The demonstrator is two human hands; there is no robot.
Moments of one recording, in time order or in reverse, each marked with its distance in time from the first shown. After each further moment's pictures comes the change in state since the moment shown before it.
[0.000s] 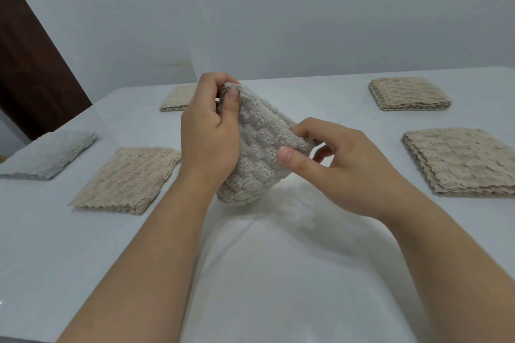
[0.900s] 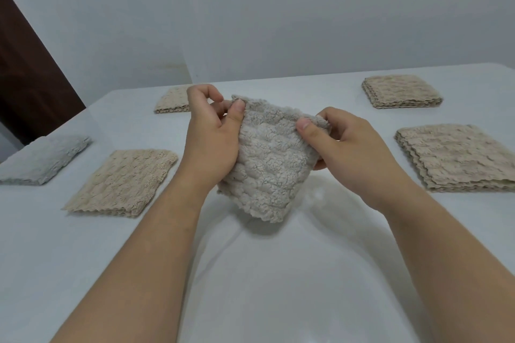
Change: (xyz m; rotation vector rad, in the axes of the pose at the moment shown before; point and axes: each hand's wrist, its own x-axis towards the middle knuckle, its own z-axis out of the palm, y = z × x) left_hand 0.001 -0.013 0.007 -0.212 -0.164 -0.228; right_hand 0.012 0.022 -0.002 0.166 0.189 0.271
